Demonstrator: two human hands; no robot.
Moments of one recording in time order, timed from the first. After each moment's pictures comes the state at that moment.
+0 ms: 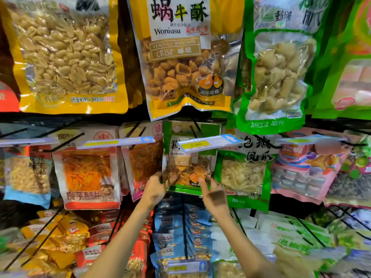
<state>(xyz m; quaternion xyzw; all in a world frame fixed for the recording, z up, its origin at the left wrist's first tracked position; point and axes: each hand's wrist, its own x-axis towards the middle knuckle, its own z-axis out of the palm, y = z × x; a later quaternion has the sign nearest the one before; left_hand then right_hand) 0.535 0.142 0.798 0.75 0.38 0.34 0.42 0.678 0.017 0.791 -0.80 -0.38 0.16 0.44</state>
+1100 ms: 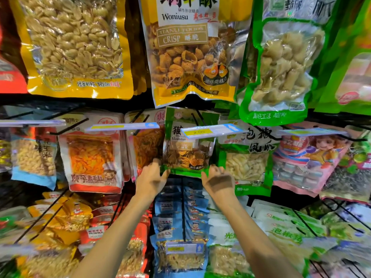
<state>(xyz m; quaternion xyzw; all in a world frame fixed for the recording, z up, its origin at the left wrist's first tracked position) 0.511 0.130 0.801 0.84 0.45 0.25 0.14 0.673 -0.004 0.832 -0.89 -0.46 -0.06 0.04</state>
